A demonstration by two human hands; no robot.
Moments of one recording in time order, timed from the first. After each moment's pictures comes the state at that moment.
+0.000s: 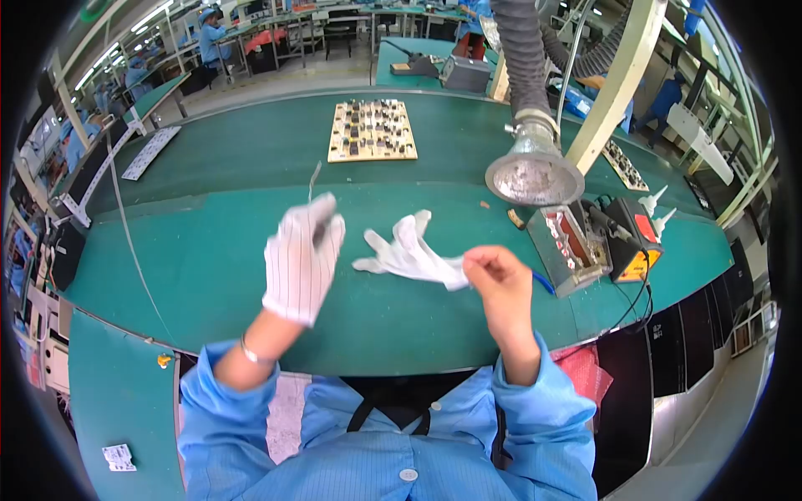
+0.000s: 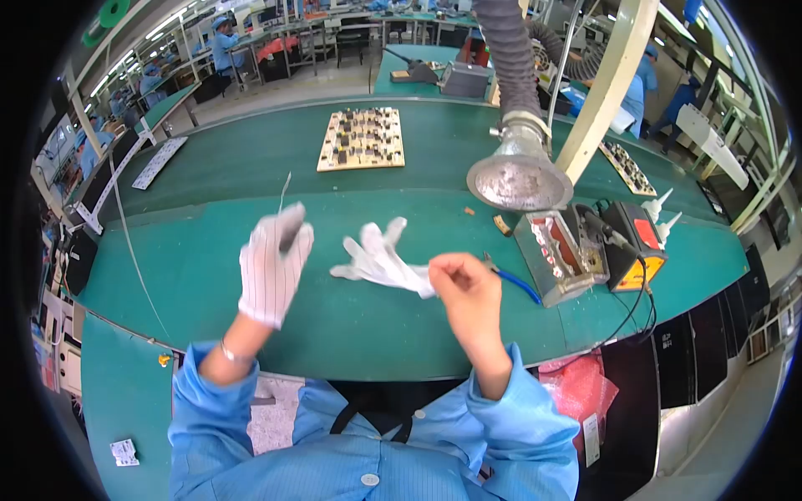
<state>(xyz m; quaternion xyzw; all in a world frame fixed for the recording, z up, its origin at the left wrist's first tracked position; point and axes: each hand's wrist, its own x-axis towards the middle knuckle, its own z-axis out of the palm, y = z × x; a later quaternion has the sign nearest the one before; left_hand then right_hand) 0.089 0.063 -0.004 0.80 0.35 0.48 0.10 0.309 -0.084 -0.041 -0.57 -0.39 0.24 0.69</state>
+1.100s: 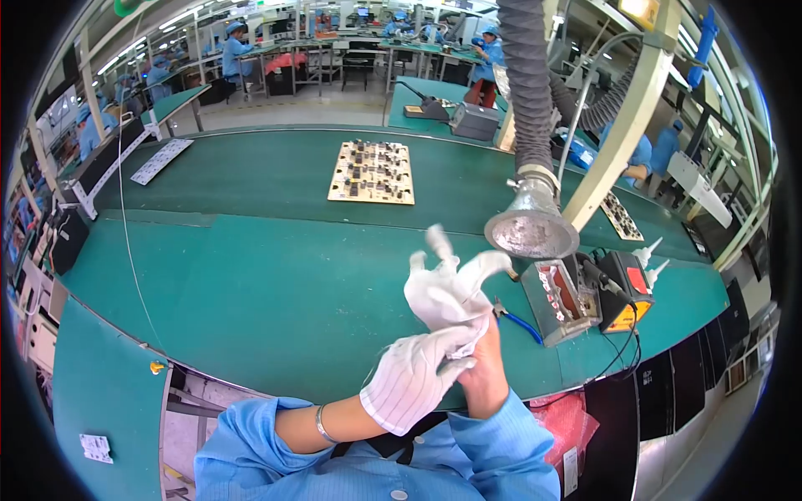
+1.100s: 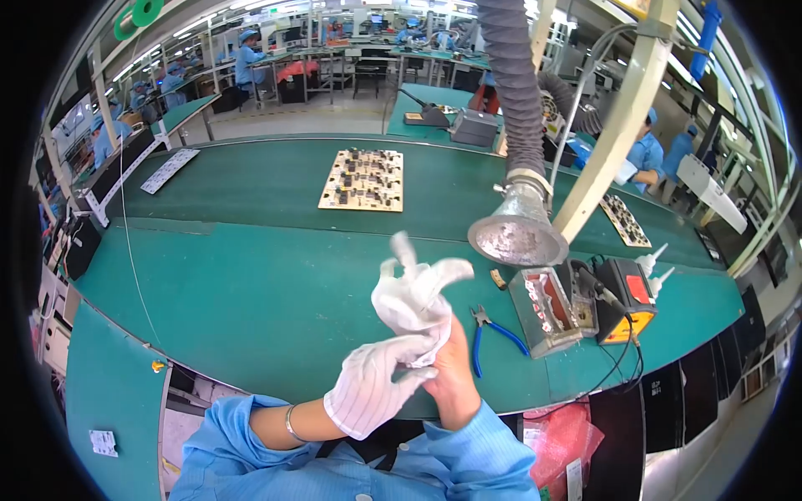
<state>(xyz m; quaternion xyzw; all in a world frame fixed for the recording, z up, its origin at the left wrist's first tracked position) 0.160 -0.052 -0.024 0.84 0.18 0.48 0.18 0.289 -0.069 -0.030 -0.32 -0.23 0.49 0.78</state>
